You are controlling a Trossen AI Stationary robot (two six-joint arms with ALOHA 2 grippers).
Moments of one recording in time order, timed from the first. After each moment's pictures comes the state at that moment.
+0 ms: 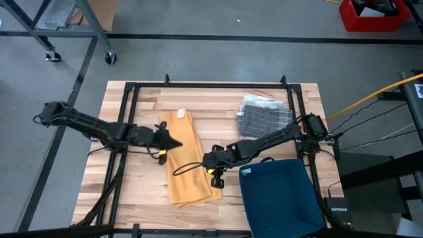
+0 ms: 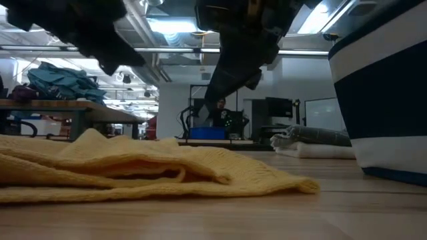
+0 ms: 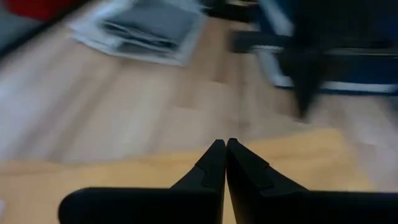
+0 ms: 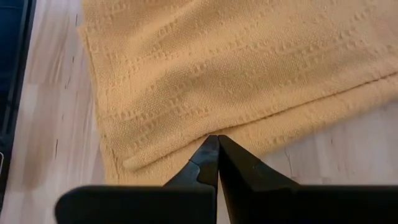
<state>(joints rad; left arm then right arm) -0.20 0.91 0.44 0.04 -0.26 -0.25 0.26 1.93 1.38 -0.39 -0.03 0.34</state>
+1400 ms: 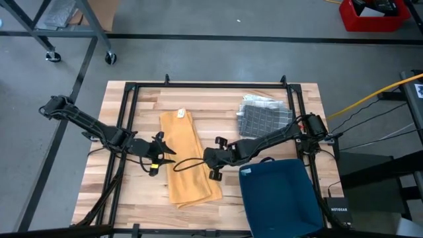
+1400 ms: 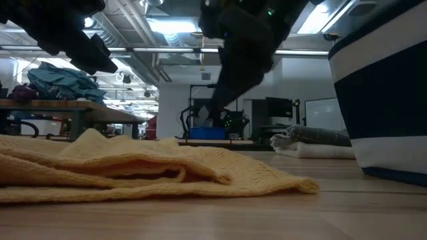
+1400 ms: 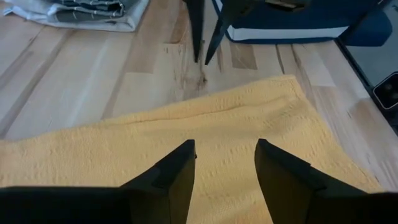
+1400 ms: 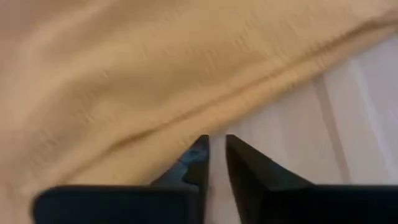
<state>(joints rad) -0.41 0.88 0.44 -0.10 -0.31 -0.29 0.25 1.93 1.38 -0.46 0.24 0.33</state>
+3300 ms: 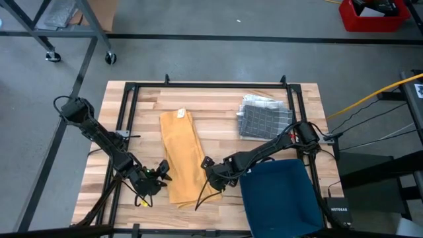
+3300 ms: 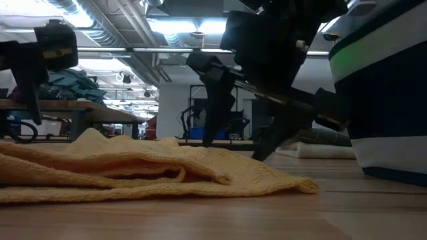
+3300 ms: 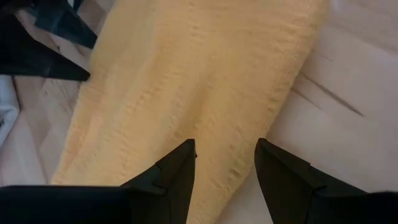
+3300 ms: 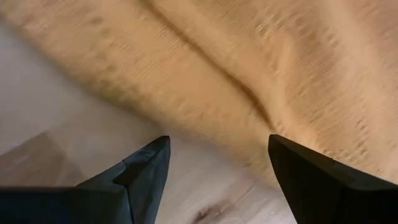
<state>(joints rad) -0.80 1.33 0.51 -0.07 -0.46 0.32 0.34 2.06 1.38 -0.43 0.14 -0.82</state>
